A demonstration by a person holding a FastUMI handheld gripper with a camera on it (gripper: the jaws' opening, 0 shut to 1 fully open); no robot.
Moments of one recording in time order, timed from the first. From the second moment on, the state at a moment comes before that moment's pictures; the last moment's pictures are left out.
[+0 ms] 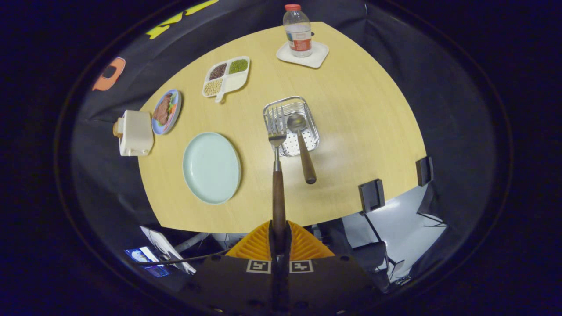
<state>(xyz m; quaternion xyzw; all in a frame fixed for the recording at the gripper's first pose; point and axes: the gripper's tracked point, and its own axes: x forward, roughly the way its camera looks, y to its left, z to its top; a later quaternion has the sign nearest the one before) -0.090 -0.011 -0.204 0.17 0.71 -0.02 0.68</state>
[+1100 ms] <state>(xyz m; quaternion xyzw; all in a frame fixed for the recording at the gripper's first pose) -0.008 -0.030 -0.143 0.12 0.54 -0.02 0.83</state>
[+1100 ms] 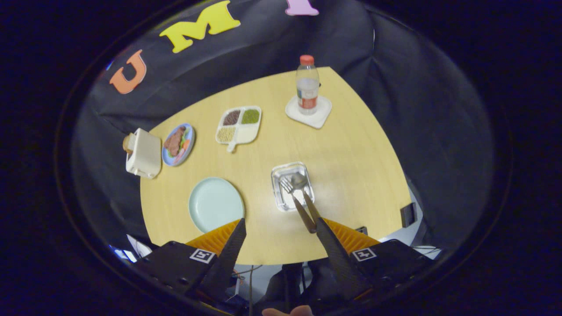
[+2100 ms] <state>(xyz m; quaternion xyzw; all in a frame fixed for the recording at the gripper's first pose) 0.048 0.004 0.091 0.06 0.05 0.07 1.00</state>
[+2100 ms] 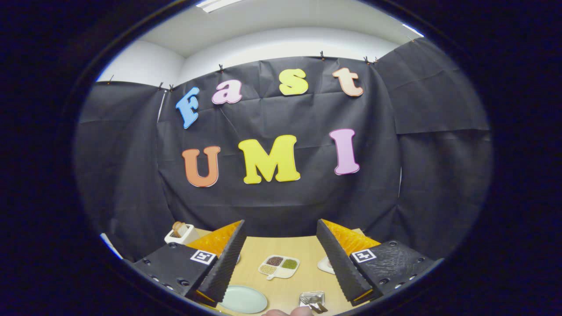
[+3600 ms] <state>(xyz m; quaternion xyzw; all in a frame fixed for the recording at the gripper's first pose) 0.006 -0.003 0.095 0.06 0.03 0.06 1.00</state>
